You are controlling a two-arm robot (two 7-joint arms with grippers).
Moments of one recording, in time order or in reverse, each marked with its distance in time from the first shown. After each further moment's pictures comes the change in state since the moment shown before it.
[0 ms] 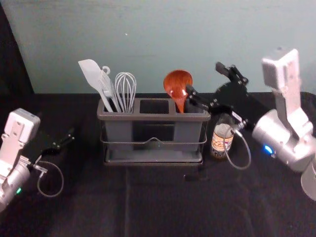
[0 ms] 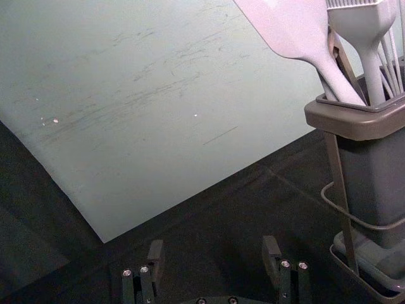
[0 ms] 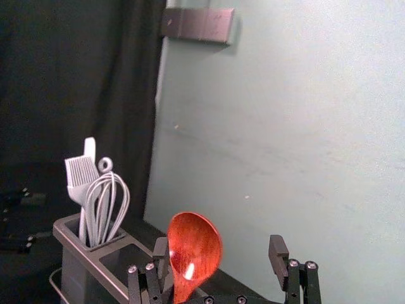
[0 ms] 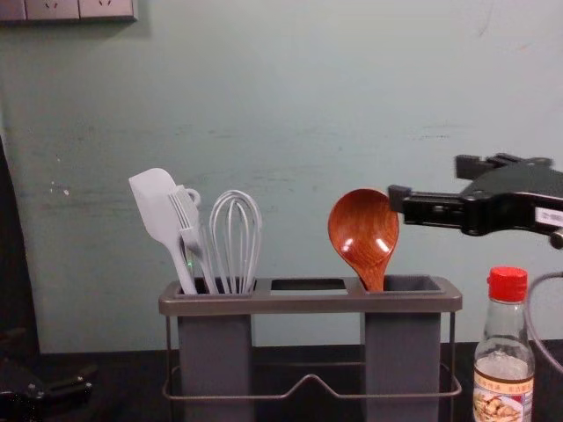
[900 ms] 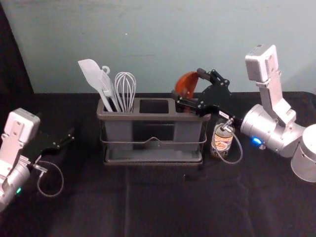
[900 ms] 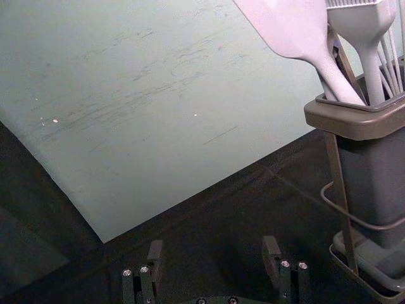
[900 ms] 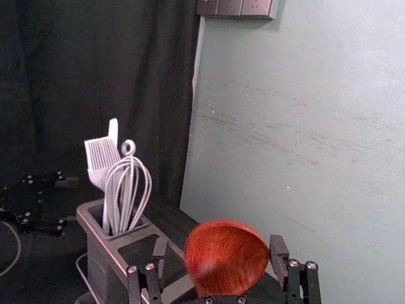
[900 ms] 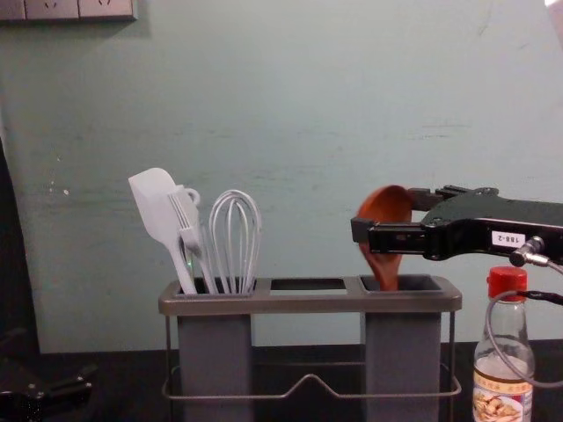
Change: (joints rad) left arm 0.000 0.000 0.000 0.000 0.000 0.000 0.000; right arm 0.157 -0.002 -0.080 0.191 0.074 -0.001 0.155
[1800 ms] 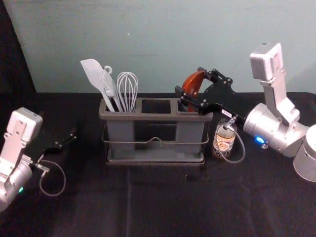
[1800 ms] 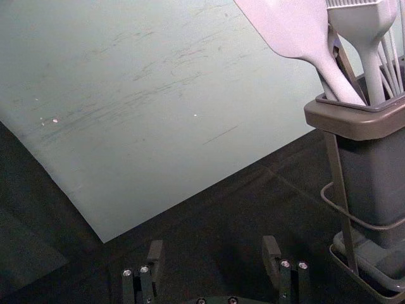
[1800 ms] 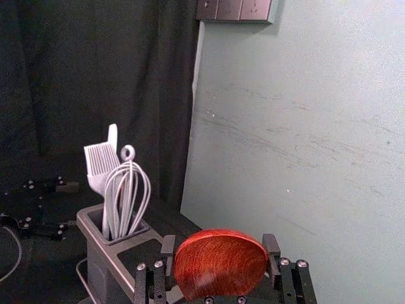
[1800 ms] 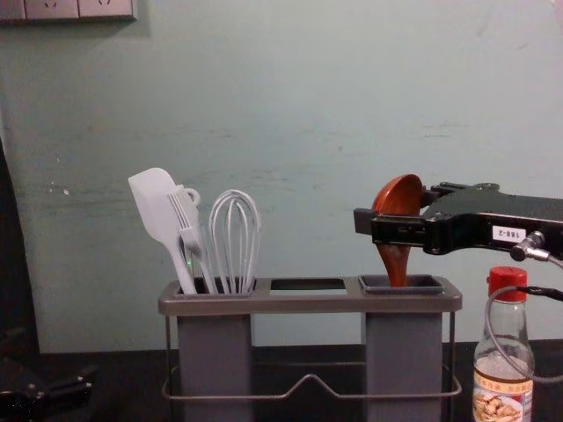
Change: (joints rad) left arm 0.000 0.000 0.000 0.000 0.000 0.000 0.000; right arm 0.003 -0.001 0.004 0.002 0.011 -0.006 0.005
